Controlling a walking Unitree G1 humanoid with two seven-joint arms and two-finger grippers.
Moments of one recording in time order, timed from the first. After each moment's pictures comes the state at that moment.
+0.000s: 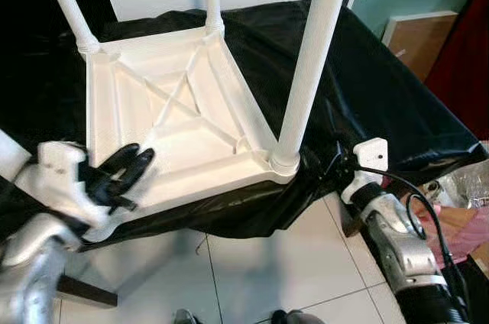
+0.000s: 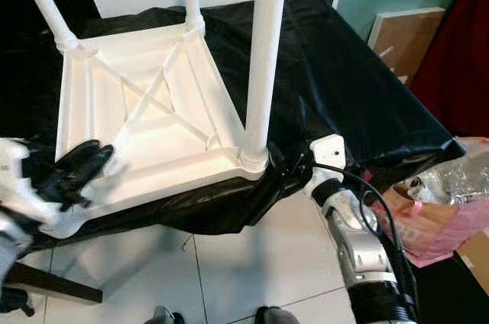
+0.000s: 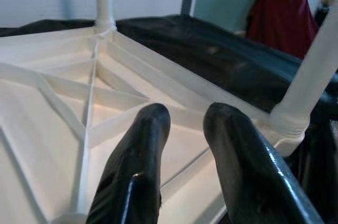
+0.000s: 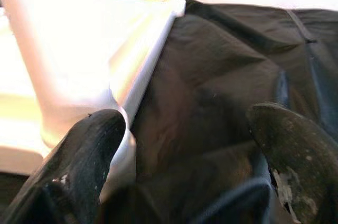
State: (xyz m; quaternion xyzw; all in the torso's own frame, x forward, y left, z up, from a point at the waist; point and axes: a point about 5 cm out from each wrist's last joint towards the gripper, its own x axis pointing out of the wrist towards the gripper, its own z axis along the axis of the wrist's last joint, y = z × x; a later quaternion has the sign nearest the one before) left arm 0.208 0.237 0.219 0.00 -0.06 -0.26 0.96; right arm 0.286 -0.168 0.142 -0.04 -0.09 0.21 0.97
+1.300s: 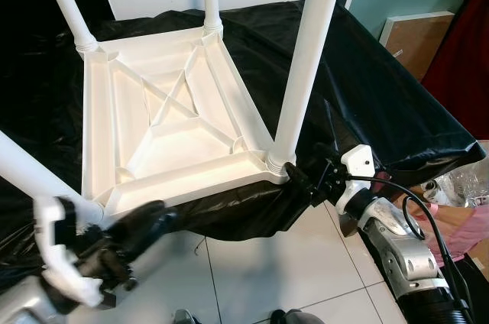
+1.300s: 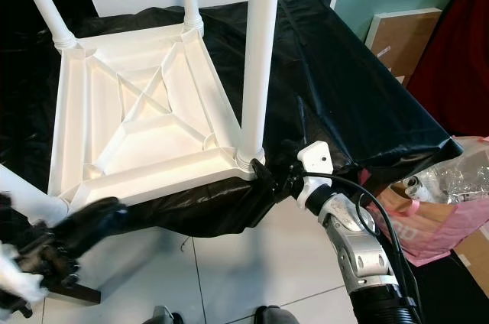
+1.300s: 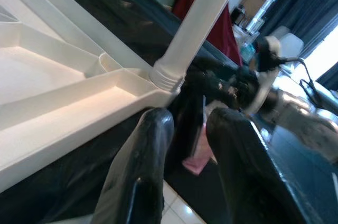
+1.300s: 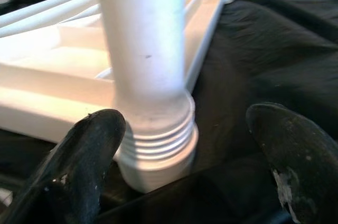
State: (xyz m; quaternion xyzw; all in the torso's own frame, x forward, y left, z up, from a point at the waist) left arm 0.161 0.175 0.191 -0.14 0.04 -0.40 0.90; right arm 0.282 -0.151 0.138 -0.04 -0.06 0.31 0.95
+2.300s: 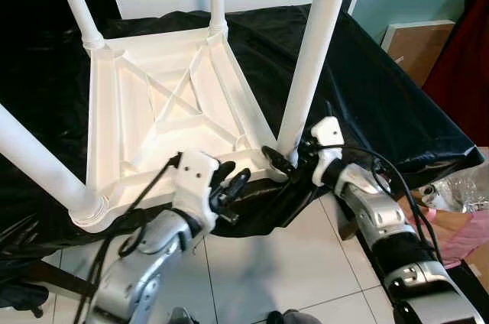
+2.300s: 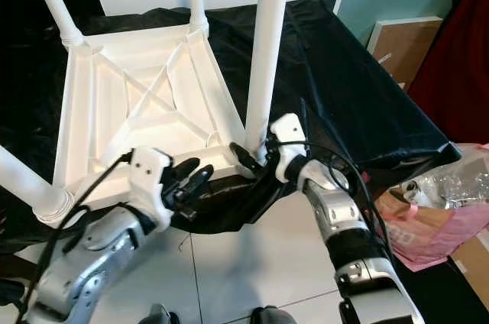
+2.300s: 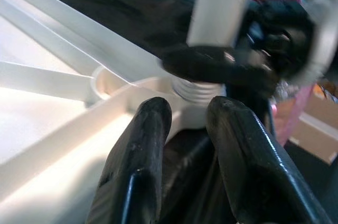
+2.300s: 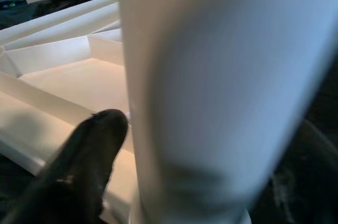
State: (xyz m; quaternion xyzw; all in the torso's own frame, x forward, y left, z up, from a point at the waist) left arm 0.236 0.089 0.170 0.01 0.02 -0.34 0.94; right arm 0.338 -0.114 0.153 -0.05 -0.07 0.37 0.92
